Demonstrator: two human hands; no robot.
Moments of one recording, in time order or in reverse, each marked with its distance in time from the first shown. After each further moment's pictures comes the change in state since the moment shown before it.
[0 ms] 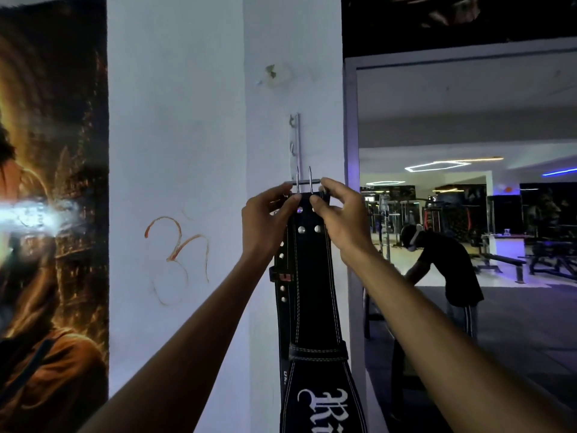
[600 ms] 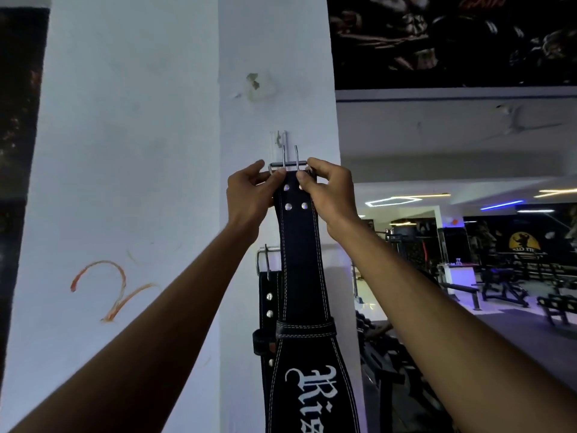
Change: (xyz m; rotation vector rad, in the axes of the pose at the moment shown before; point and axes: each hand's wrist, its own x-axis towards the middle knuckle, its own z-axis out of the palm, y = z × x) left_hand 0.156 -0.063 0.030 -0.319 -0.037 -0.066; right_hand 0.140 0.035 0.052 -0.126 0.130 -0.133
